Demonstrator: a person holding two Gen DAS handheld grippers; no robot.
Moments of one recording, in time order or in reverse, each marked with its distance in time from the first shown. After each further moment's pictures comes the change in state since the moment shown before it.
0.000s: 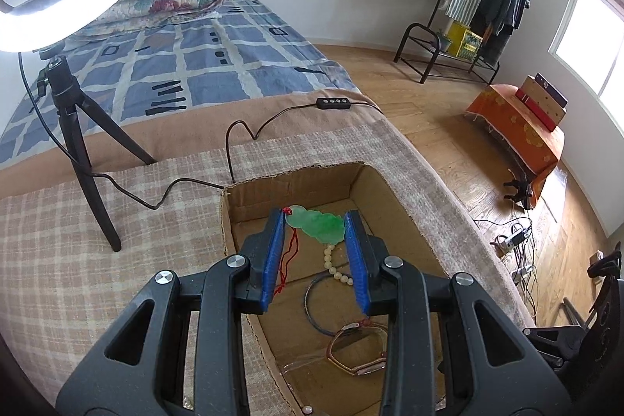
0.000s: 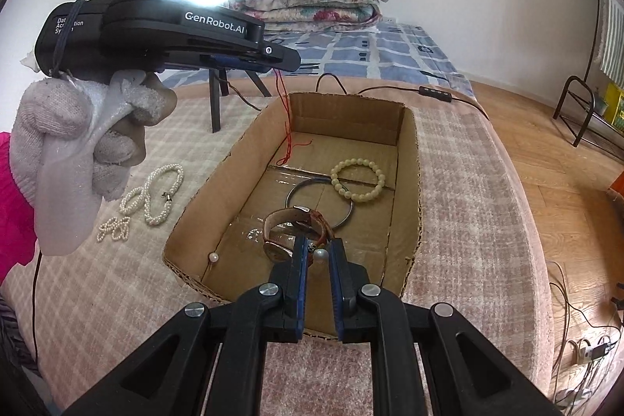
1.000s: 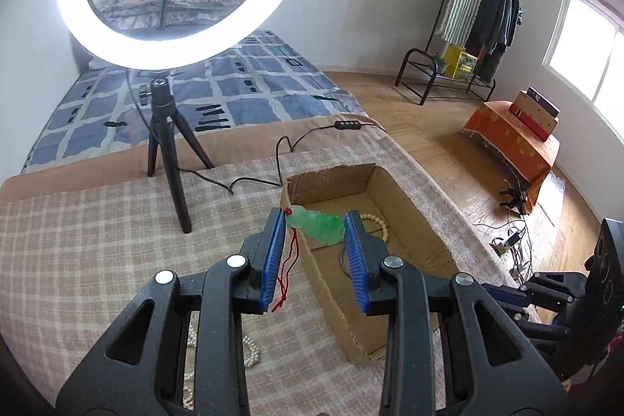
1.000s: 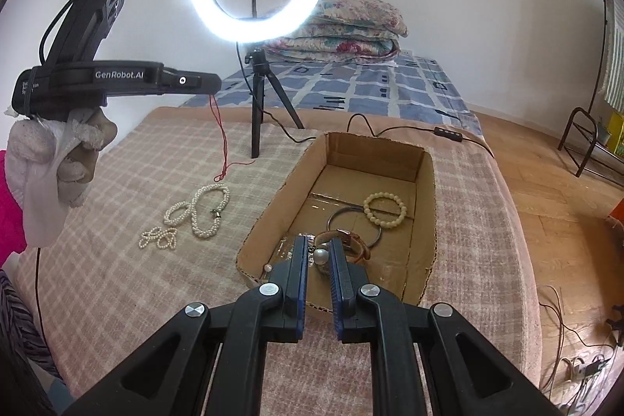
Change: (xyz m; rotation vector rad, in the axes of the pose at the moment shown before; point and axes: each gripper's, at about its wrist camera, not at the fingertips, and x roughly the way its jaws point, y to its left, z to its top) left arm -0.118 0.035 -0.029 0.021 -0.105 0.009; right arm -0.052 0.034 0.003 -0.058 -0.089 0.011
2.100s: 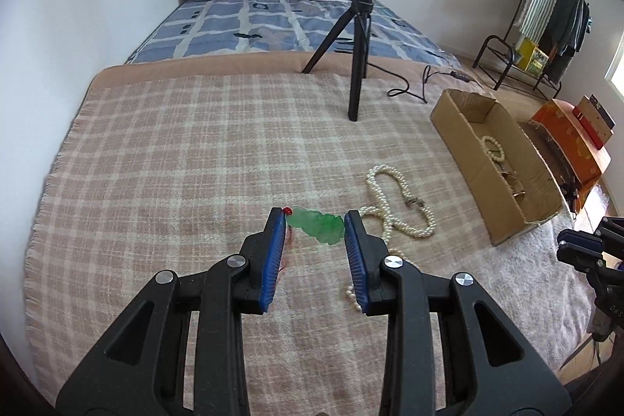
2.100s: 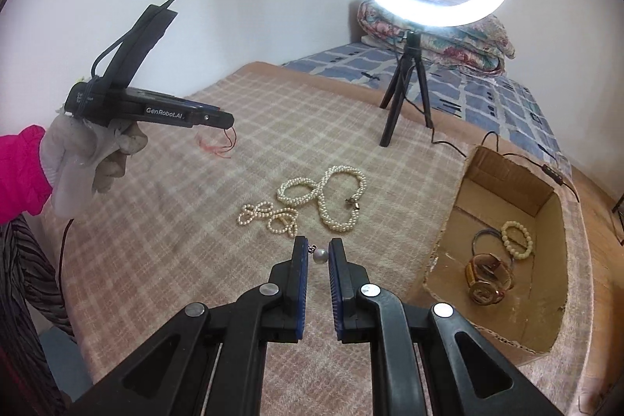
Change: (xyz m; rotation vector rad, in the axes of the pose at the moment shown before) left arm -0.073 0.155 -0.127 -0.150 0.109 0.218; right arm 0.022 0.135 -0.004 -0.232 0.035 0.191
